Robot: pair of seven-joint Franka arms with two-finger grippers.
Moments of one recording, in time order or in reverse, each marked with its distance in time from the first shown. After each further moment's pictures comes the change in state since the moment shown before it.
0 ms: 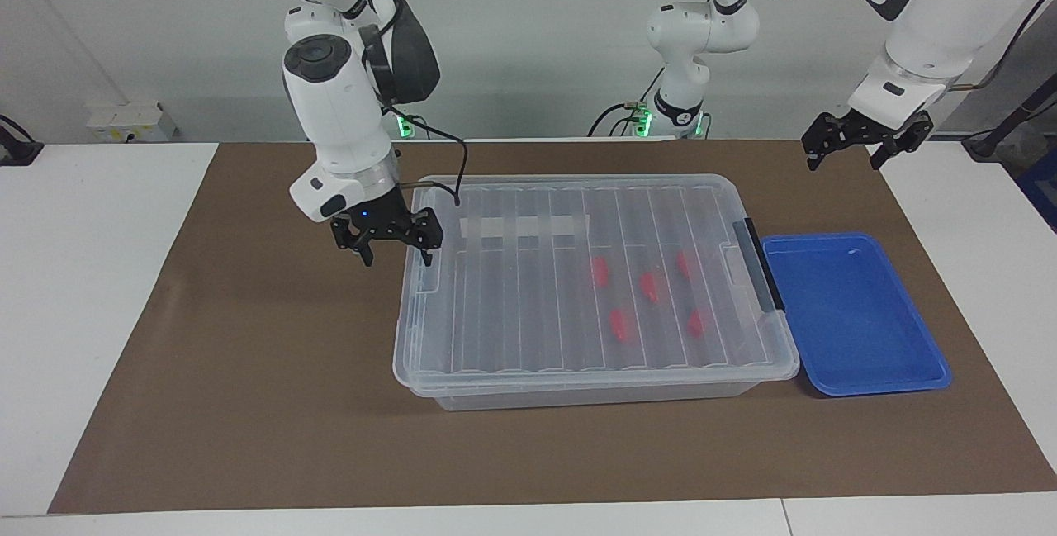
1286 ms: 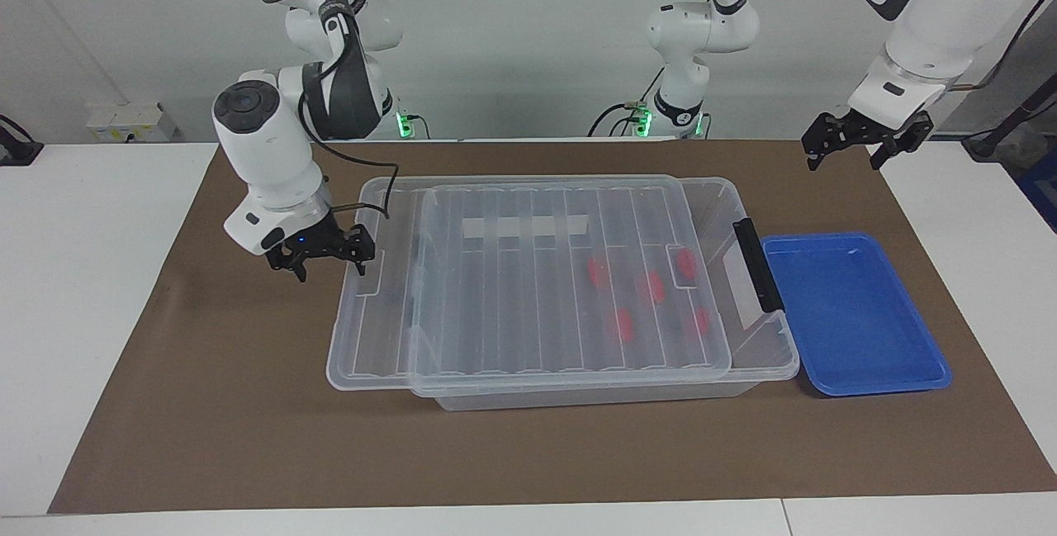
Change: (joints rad) left arm 0.000 0.000 0.000 0.000 0.000 0.000 0.000; right arm -0.191 -0.035 -0.010 -0.118 -0.047 -0.007 -0.396
